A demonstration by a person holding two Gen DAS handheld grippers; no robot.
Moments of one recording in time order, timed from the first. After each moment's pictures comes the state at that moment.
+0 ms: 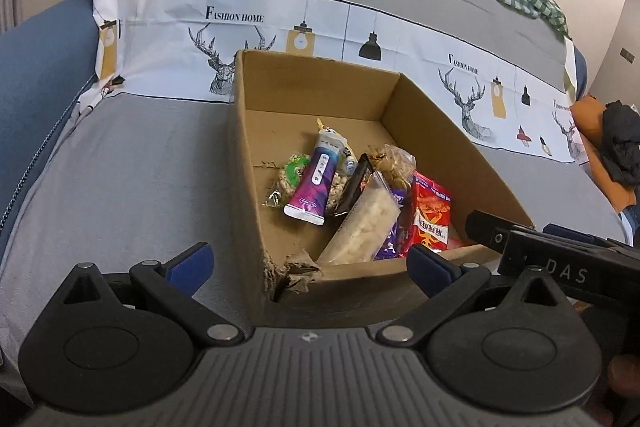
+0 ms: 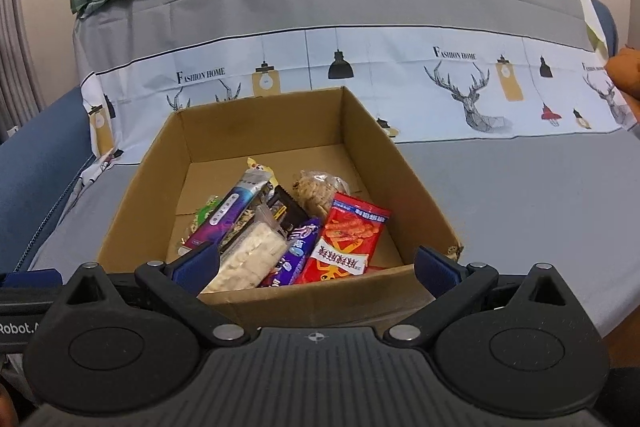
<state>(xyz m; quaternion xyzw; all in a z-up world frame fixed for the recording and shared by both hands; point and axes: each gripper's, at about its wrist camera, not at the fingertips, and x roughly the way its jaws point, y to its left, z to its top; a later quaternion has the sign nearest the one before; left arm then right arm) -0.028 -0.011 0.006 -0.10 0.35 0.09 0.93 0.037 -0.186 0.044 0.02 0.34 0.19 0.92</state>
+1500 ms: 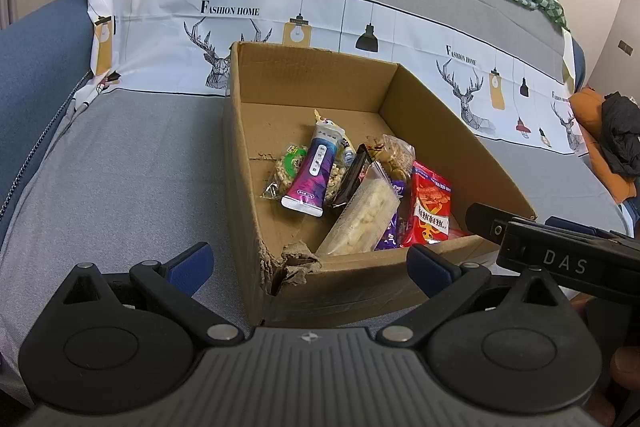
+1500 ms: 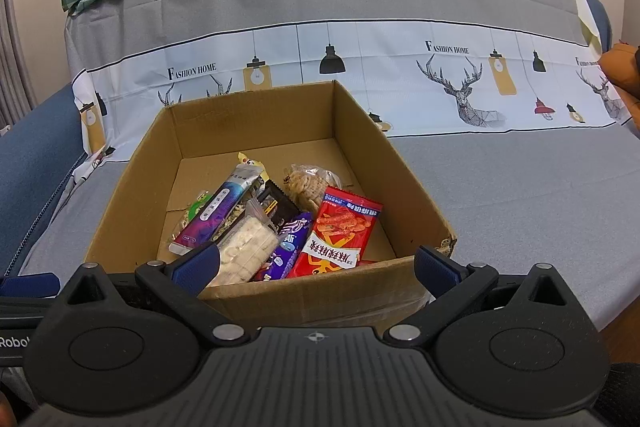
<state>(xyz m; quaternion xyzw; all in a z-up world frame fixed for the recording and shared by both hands) -0.027 -0.013 -0.001 -0.10 0.36 0.09 0.92 0.040 -0.187 0.038 0.02 0.34 0.18 0.92</state>
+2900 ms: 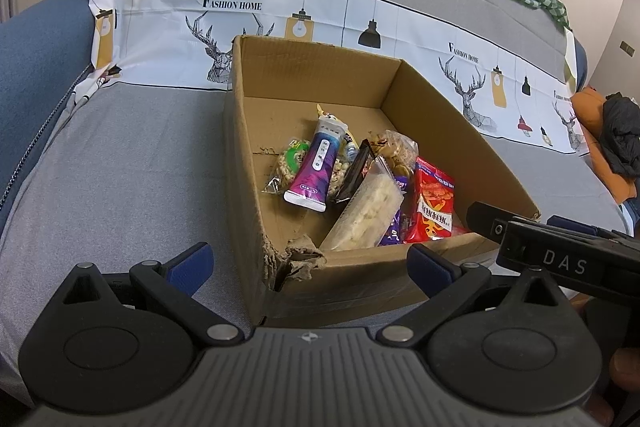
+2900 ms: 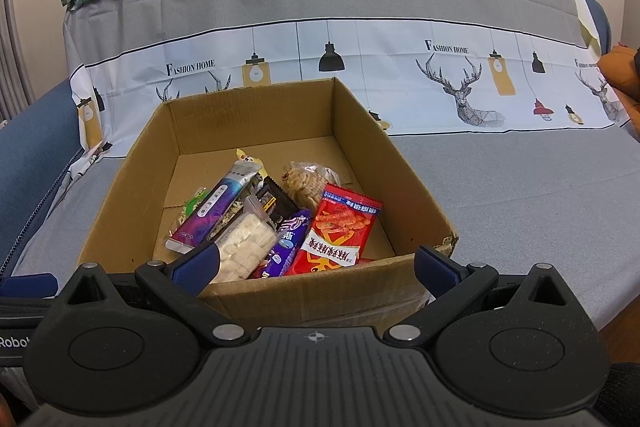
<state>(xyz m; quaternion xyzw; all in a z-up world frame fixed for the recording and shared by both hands) -0.027 -0.010 -0.004 -0.11 0.36 0.09 0.92 0.041 -0.185 0.034 0.01 0.34 0.18 0.92</state>
